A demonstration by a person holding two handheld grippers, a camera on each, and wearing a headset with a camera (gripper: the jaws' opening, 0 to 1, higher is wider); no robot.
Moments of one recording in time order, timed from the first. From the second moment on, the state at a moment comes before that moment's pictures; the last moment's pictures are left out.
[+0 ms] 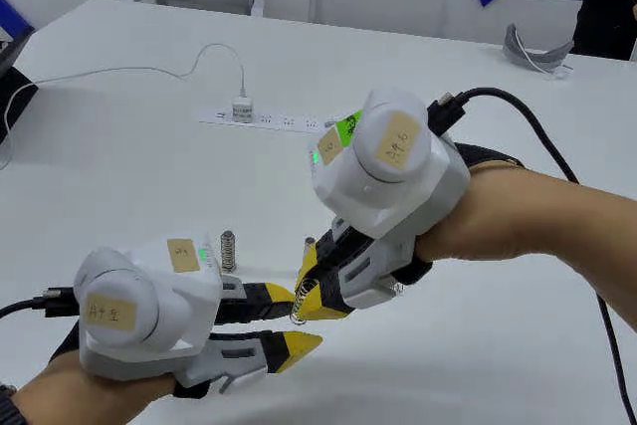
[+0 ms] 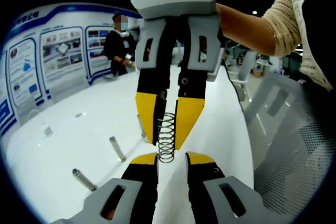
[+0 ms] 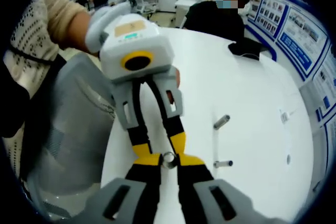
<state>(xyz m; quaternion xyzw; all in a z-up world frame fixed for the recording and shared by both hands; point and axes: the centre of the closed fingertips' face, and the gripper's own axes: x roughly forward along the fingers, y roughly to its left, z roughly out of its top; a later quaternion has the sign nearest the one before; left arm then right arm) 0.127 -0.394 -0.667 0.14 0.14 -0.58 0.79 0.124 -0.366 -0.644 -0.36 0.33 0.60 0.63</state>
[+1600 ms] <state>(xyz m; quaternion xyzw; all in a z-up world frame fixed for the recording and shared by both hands) 0.134 -0.368 -0.675 0.08 0.17 -0.53 0.83 0.220 -0.387 -0.647 -0.37 0.36 0.53 0.67</state>
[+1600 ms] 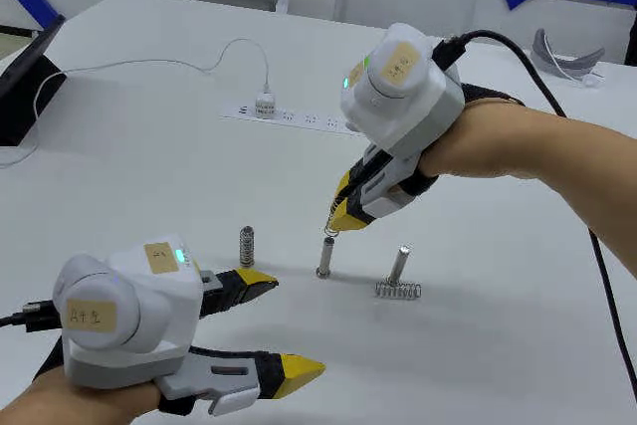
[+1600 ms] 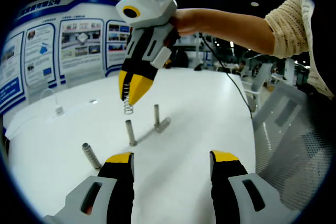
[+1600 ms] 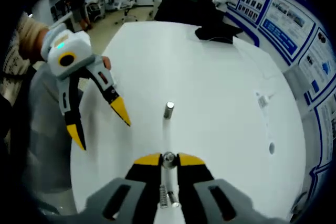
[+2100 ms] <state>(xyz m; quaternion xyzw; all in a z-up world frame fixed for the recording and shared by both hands) 0.135 -0.363 -0.676 0.08 0.17 -0.52 0.83 0.226 -0.387 -0.663 -0.38 0.37 0.53 0.66</state>
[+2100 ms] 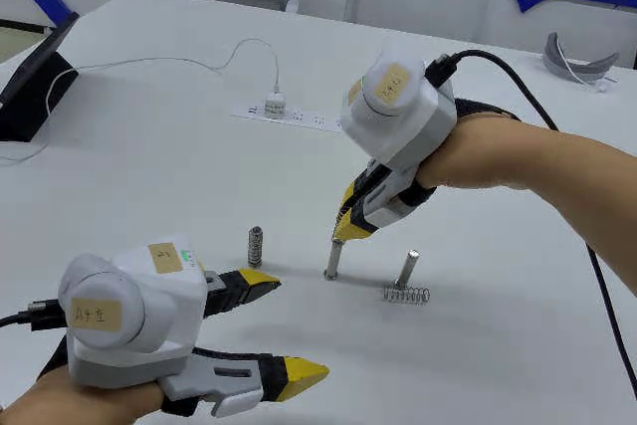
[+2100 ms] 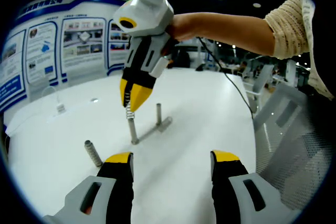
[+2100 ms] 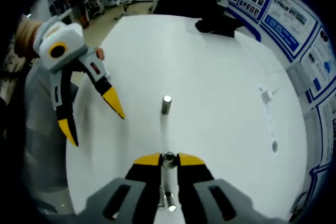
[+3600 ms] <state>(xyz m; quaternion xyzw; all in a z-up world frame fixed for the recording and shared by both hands) 0.138 -0.359 -0.680 0.08 0.18 -0.51 0.84 0.246 -0.388 -0.718 -0.38 0.42 0.51 0.65</state>
